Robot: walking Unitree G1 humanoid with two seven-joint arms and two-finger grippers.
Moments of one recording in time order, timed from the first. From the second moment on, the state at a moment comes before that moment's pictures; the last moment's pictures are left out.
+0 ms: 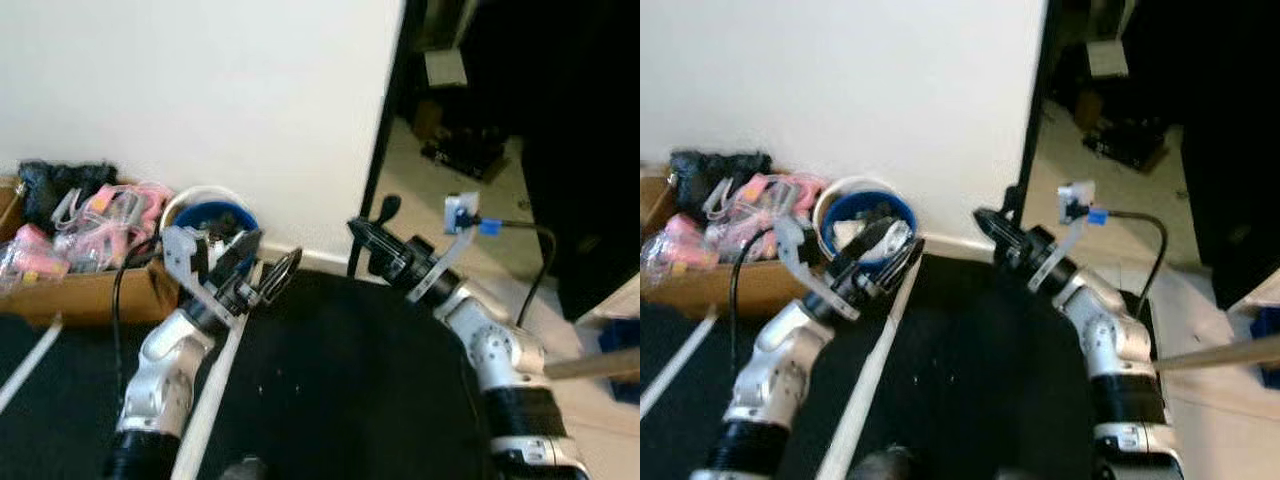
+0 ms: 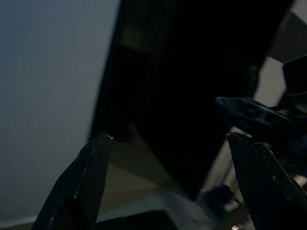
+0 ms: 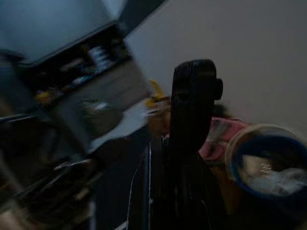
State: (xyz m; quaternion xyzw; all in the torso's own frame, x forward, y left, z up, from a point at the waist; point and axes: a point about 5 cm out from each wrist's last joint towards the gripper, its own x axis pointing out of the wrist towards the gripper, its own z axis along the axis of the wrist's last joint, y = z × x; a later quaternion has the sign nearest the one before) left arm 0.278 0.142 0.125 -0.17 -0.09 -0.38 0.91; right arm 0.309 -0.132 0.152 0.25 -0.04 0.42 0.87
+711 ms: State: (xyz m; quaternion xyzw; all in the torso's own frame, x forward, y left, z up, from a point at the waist) left arm 0.278 0.140 0.124 -0.17 -0.09 -0.38 0.90; right arm 0.309 -0.133 0.151 0.25 -0.04 0.42 0.87
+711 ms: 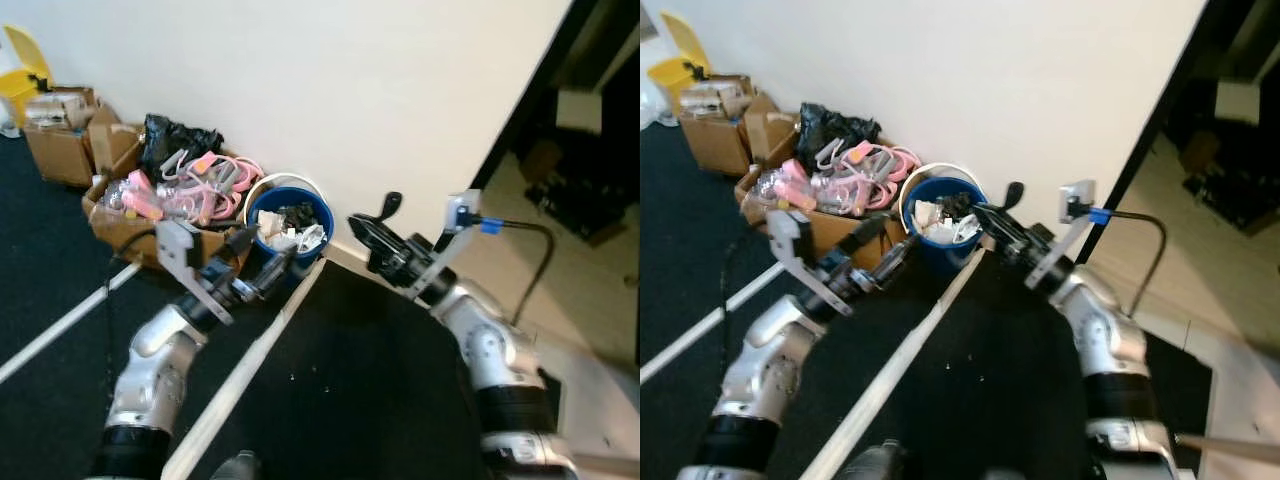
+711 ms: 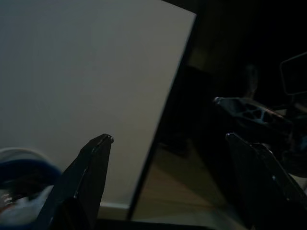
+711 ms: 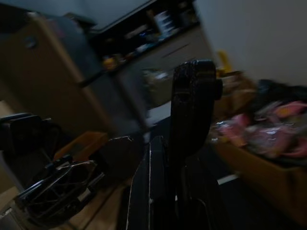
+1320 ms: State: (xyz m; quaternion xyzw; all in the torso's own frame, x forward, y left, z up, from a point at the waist) left arm 0.278 0.141 0.125 -0.17 -0.09 -0.38 0.90; right arm 0.310 -0.132 0.152 0.25 -0.04 0.42 0.87
